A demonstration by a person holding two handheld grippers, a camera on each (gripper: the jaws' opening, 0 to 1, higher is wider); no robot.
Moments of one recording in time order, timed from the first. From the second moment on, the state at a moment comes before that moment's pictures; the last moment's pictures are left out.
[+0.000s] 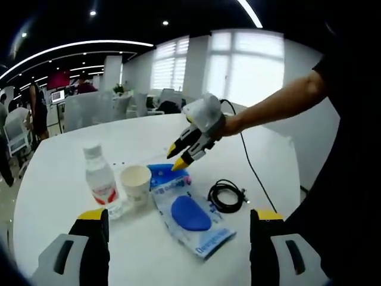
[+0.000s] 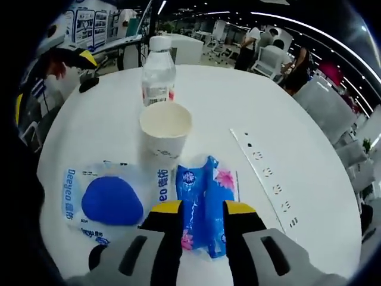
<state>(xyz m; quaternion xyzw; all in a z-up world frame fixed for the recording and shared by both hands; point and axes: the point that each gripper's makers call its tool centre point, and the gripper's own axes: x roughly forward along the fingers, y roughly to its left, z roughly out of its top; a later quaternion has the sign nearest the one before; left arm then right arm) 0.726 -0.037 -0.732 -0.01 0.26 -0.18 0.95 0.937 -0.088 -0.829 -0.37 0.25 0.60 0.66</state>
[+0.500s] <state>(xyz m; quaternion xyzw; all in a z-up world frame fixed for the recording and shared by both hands) 0.728 -0.041 -0.737 -0.01 0.26 -0.19 0.95 0.939 -0.084 -0.842 -0.41 0.23 0.60 0.65</state>
